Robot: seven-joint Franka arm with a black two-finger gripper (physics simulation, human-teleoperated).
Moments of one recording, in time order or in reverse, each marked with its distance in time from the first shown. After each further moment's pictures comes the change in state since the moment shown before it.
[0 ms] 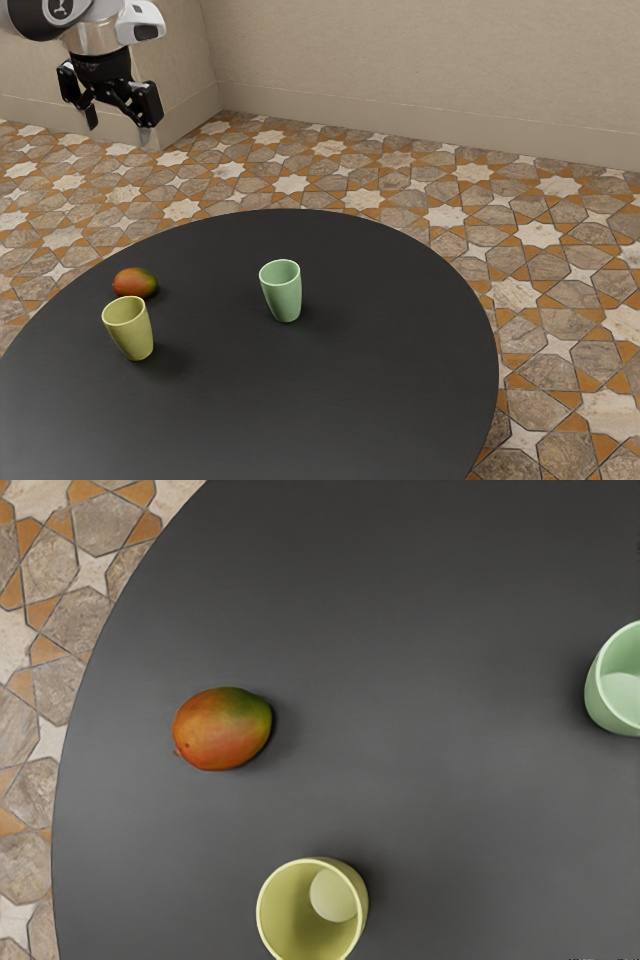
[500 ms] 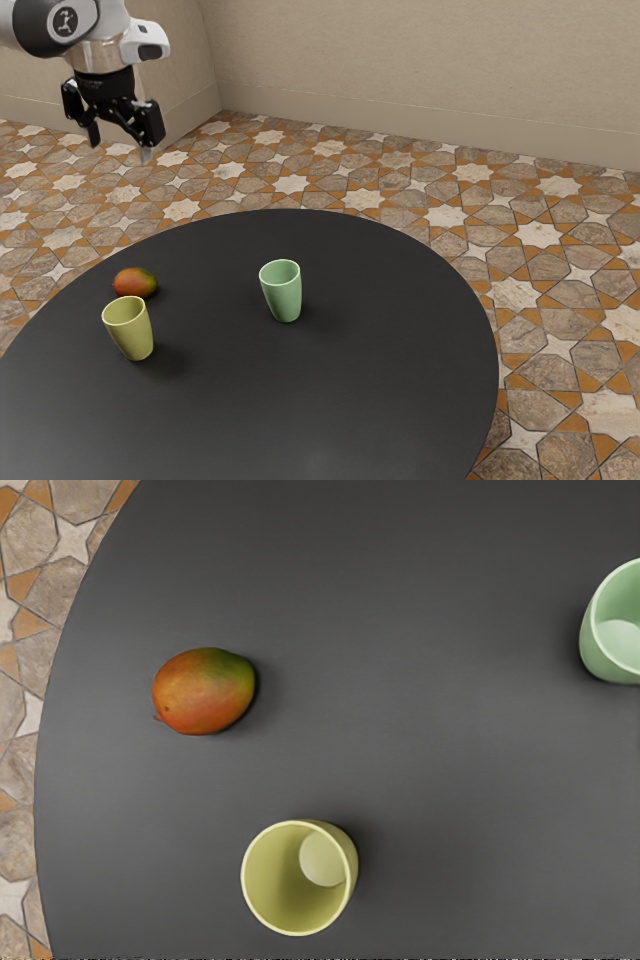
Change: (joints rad) arm 0.000 -0.027 -0.012 -0.077 -0.003 0.005 0.003
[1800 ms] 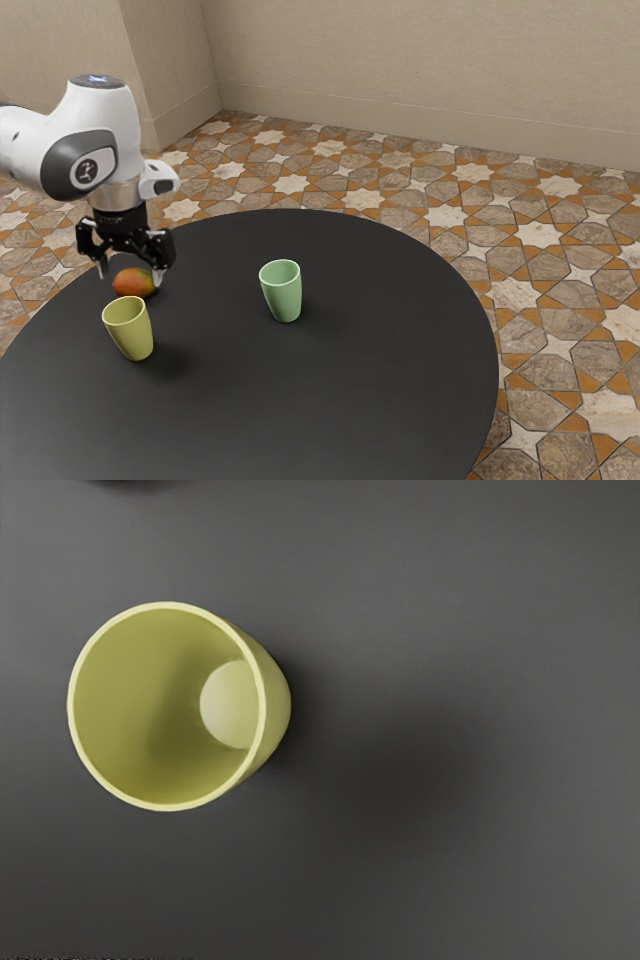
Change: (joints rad) arm 0.057 -0.070 0.008 -0.537 -0.061 0.329 -0.233
